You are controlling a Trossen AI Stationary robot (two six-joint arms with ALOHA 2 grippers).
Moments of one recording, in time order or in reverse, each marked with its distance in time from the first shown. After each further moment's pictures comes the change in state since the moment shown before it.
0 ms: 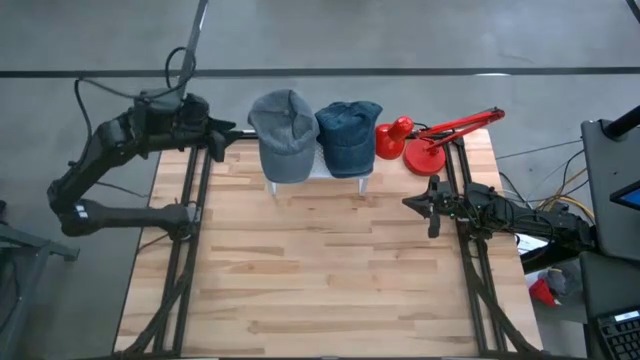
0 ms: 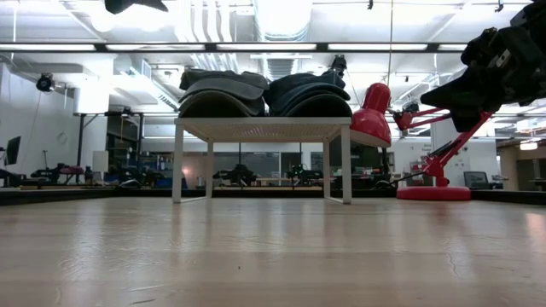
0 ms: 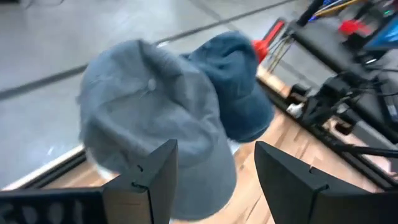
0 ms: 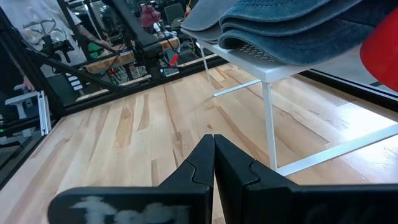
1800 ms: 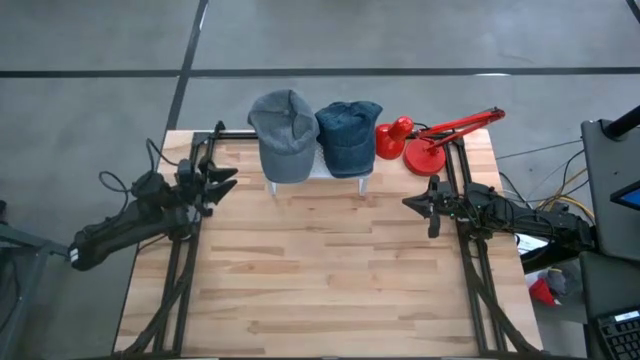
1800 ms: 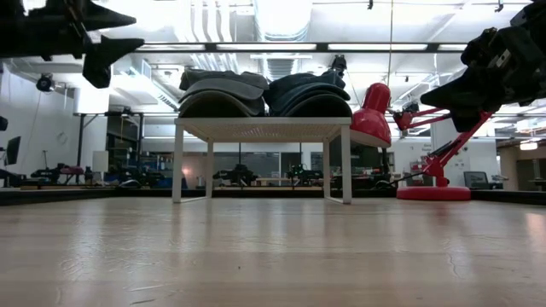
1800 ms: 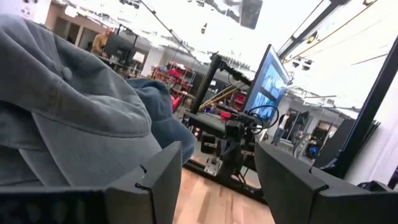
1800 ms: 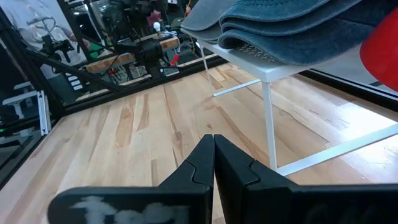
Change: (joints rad) left arm -0.093 -0.828 -1.247 1.026 0.169 -0.060; right arm 0.000 0.000 0.000 -0.001 0.000 0.000
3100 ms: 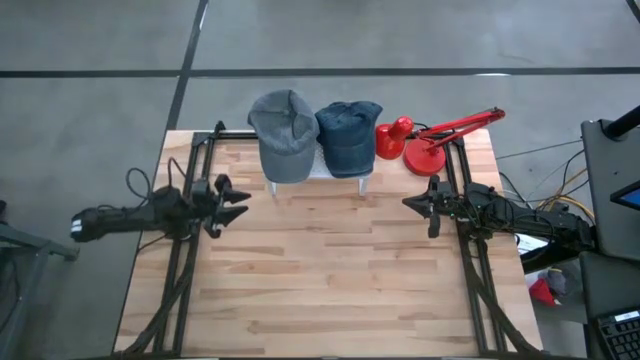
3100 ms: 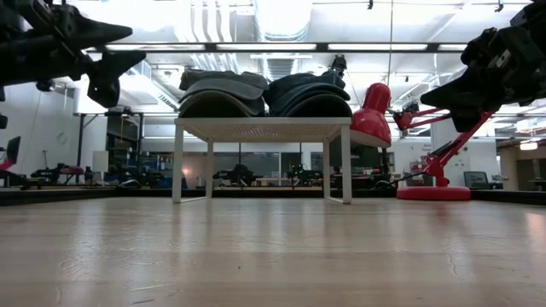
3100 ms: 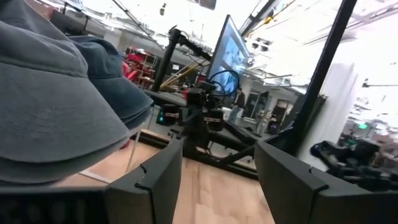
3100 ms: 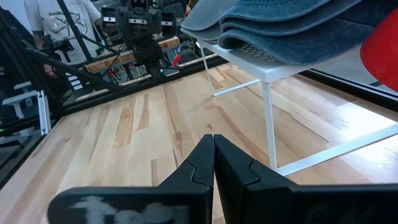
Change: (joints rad) left arm -0.328 0.010 -0.212 0.218 -0.125 0.061; right arm 0.000 0.000 0.000 0.000 0.000 -0.001
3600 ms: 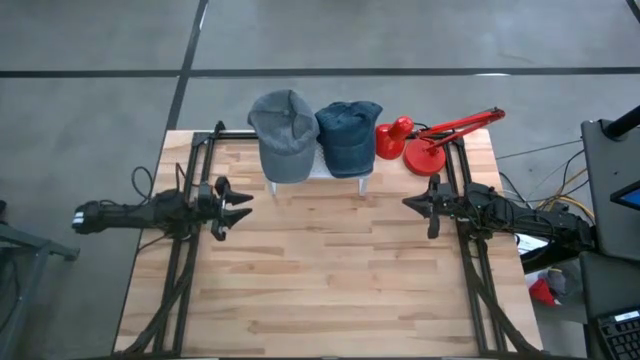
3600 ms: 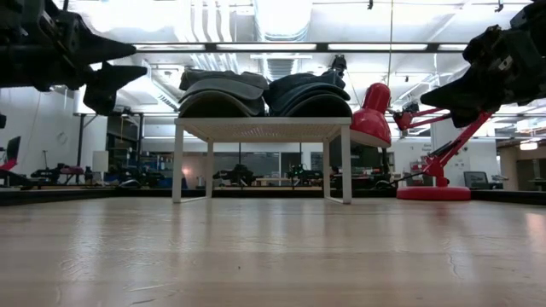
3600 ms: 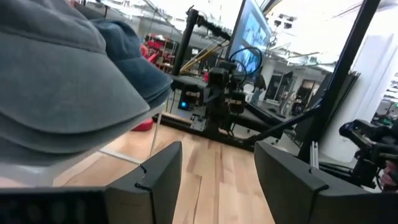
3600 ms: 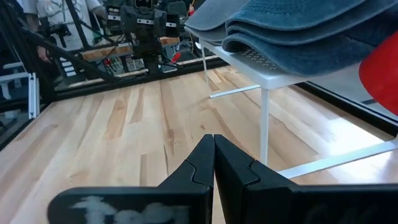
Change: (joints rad) left arm -0.111 0.003 -0.001 -0.091 -0.171 0.084; right arm 0.000 0.000 0.000 0.000 0.000 -0.110
